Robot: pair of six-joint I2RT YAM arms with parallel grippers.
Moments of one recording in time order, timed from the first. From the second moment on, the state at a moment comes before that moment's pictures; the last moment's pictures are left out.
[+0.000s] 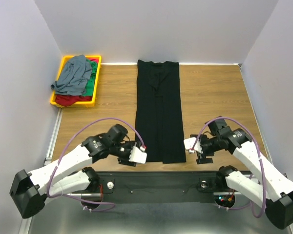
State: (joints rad) left arm -0.78 0.88 0.63 -0.64 0.50 0.88; right arm 0.39 0.86 0.72 -1.07 -0.59 -1.22
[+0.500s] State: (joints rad) left arm -0.94 0.95 0.51 -0.49 0.40 0.92; right arm 0.80 0.91 0.48 -0.74 -0.47 -1.20
